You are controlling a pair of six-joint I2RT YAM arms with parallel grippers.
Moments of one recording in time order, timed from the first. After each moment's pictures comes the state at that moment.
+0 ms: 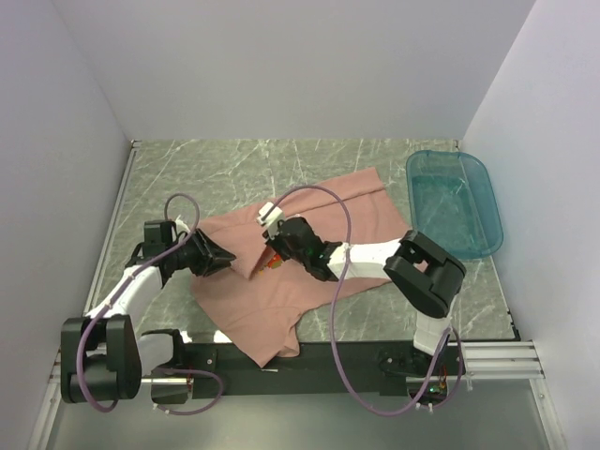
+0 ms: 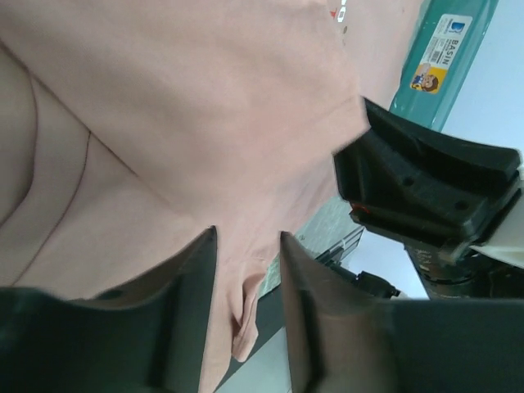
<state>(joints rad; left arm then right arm) 0.06 1.14 0.48 -0.19 0.72 -0.77 0.93 1.83 0.98 0.38 0.19 -0.09</state>
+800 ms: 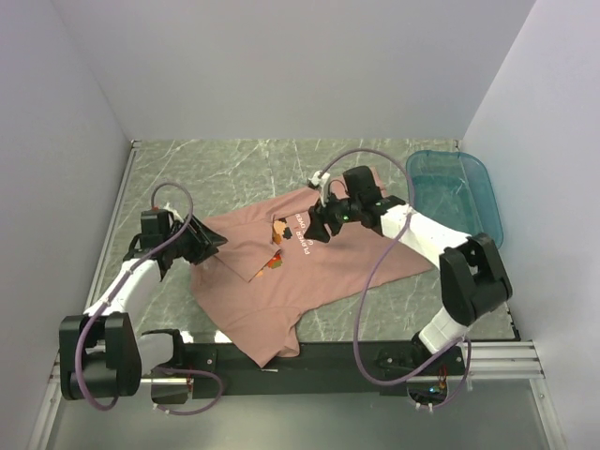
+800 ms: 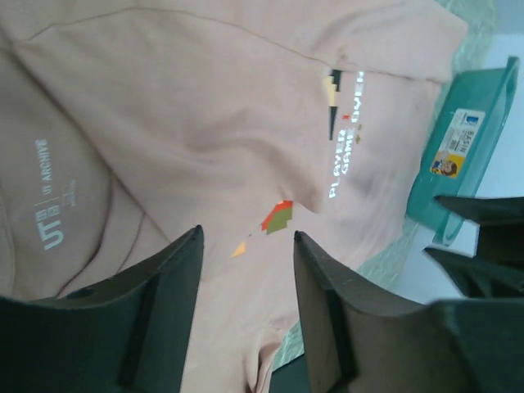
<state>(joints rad) 0.06 1.14 0.57 -0.18 0.50 -0.77 0.48 1.60 1.08 -0.20 -0.66 -0.26</state>
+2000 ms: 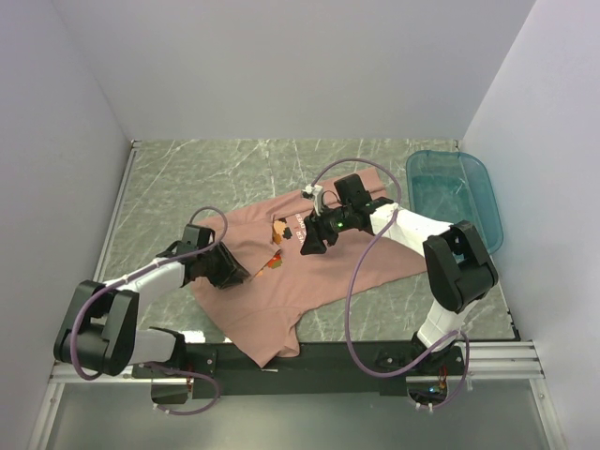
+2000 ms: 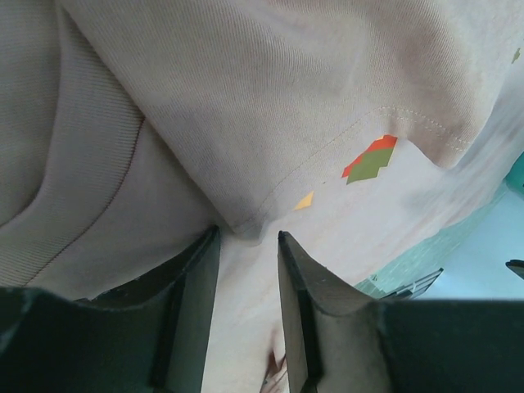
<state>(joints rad) -0.26 1.30 0.48 -0.20 0.34 -0.94 0.50 1.72 1.09 -0.28 -0.78 -0.19</state>
